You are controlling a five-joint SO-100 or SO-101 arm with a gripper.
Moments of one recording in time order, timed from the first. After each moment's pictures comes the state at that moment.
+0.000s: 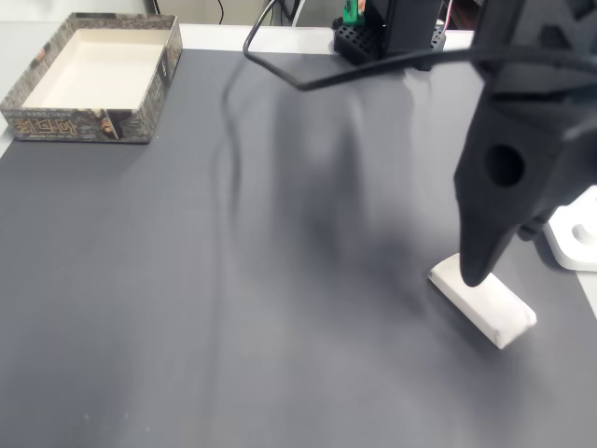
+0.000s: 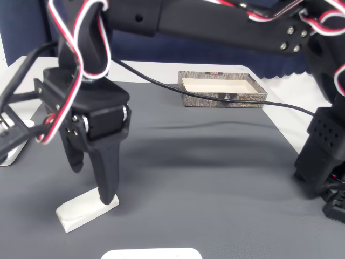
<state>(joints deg) 4.9 41.6 33.0 95.0 41.1</state>
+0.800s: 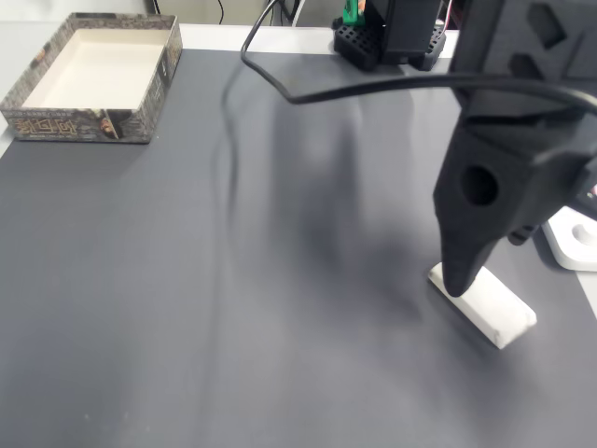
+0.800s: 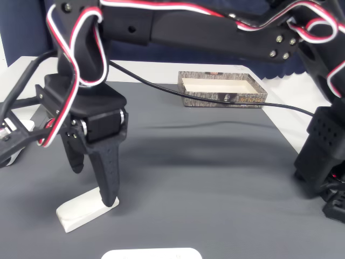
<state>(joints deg) 6.3 39.2 30.2 95.0 41.1</state>
